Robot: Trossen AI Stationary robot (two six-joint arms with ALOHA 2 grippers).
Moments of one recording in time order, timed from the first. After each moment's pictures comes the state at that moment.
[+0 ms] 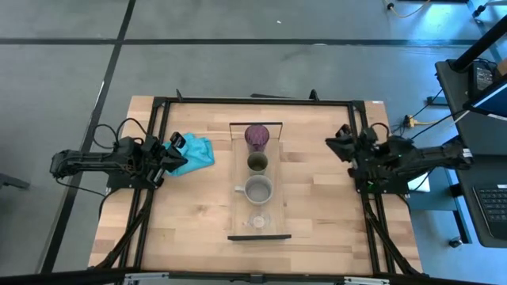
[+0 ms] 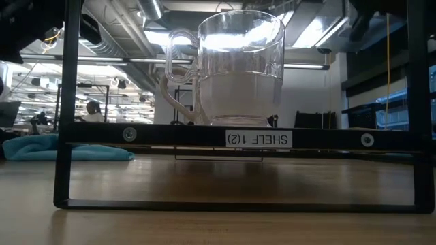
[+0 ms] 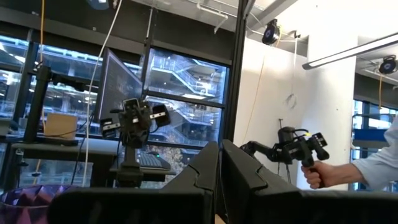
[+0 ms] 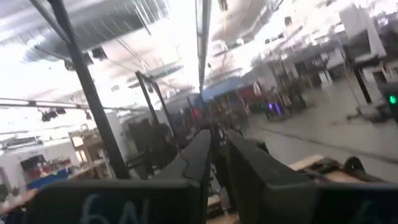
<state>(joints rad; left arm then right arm) 0.10 0.20 0.01 0.69 0.30 -0.30 0.09 0.44 0.27 0.57 0.18 0.35</state>
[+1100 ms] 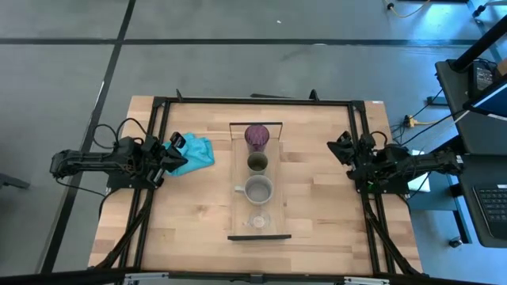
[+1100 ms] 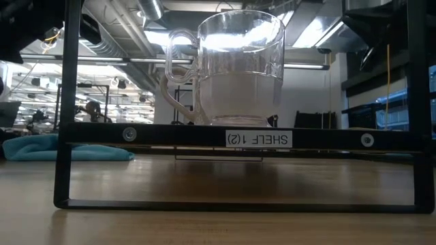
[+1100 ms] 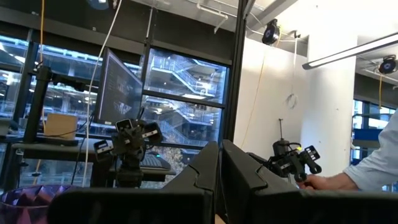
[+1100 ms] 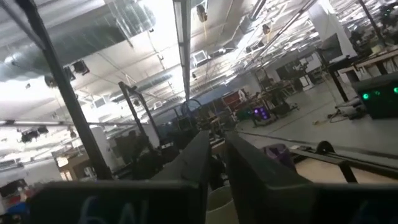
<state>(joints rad) 0.10 0.20 0.01 0.69 0.30 -0.30 0.09 0.16 0.01 0.58 0.27 0.39</state>
